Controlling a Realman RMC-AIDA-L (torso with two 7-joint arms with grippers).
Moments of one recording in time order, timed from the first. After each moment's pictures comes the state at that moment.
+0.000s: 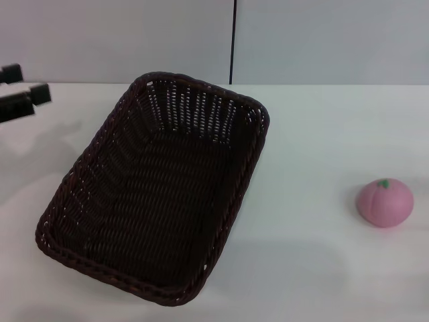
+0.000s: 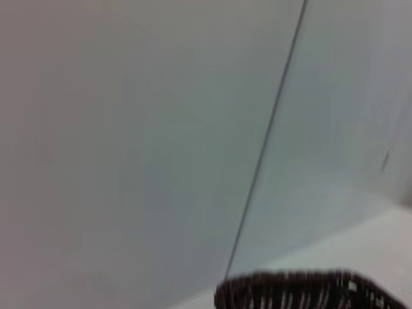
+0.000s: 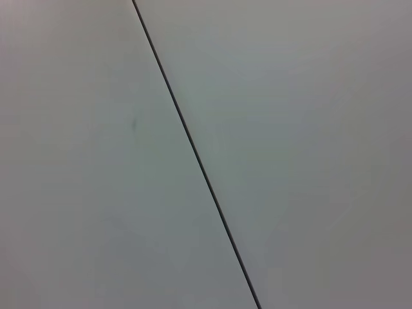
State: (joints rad) left arm -0.23 -2.06 0.62 1.26 1.86 1.66 -1.80; right arm 0.24 2.08 -0.71 0.04 -0.52 -1.71 0.57
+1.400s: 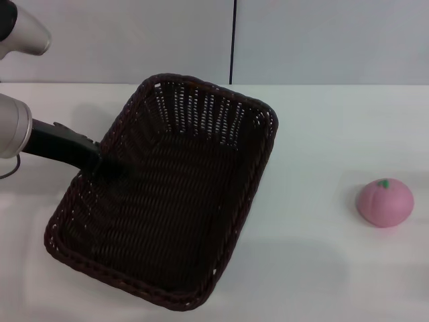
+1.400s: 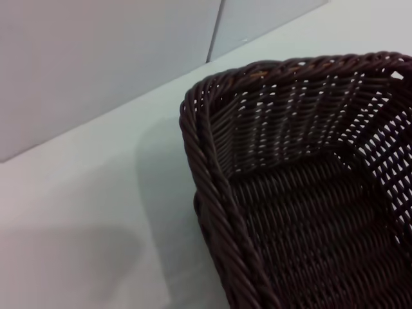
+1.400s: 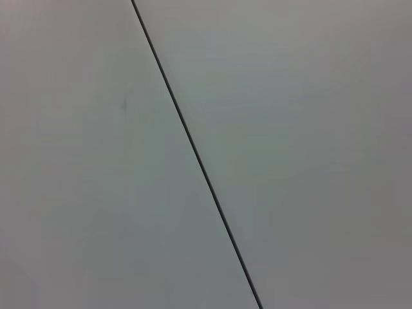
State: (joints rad) left arm -0.38 -2.07 1.24 1.50 2.44 1.55 -2.46; right arm 0.26 2.08 -0.71 0.04 -0.52 -1.66 0.58
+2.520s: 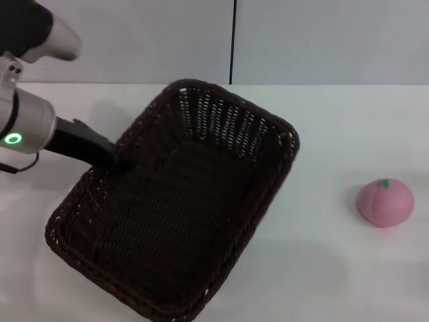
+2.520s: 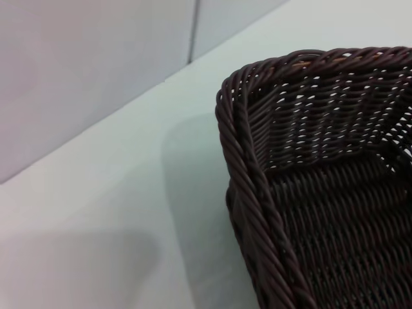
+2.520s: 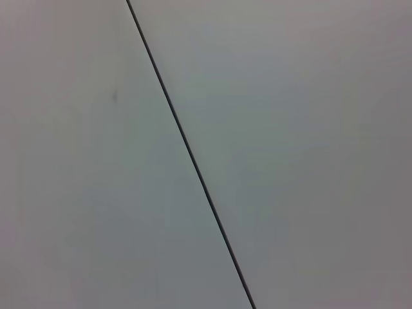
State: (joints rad) left arm -0.43 -2.07 1.29 1.43 2.47 1.49 -2.41; right arm 0.26 2.08 -0.71 0.04 -0.52 -1.63 0.58
